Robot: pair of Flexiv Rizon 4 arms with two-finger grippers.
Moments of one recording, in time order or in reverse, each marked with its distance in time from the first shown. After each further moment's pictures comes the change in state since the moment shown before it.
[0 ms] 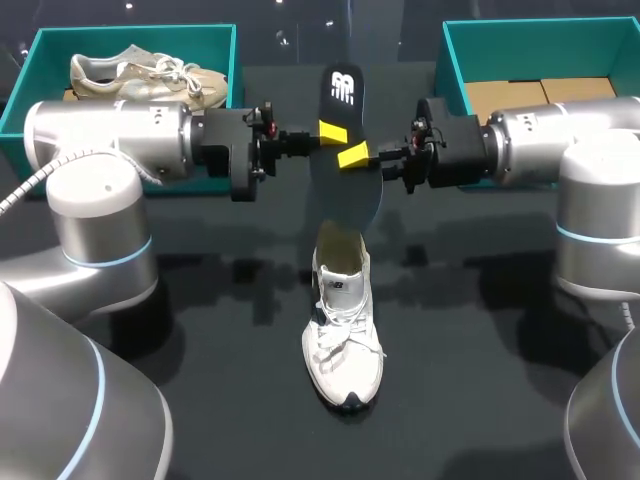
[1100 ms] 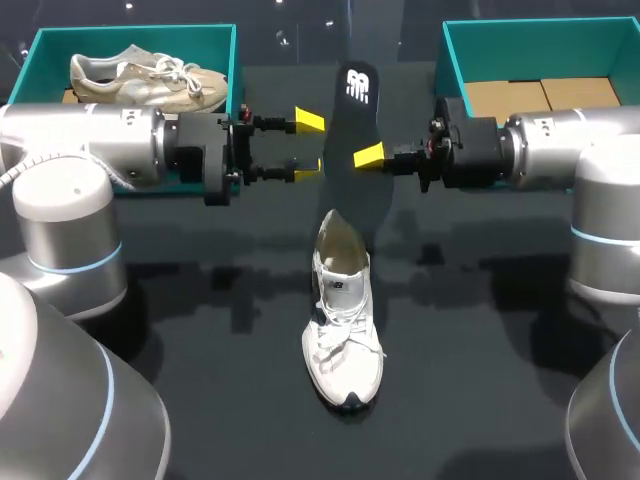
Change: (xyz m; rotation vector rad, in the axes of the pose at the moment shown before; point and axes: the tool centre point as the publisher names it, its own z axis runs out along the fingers) left arm 0.002 -0.009 -0.038 -0.033 0.052 -0.105; right arm -0.003 0.005 -0.022 -0.052 0.003 -0.021
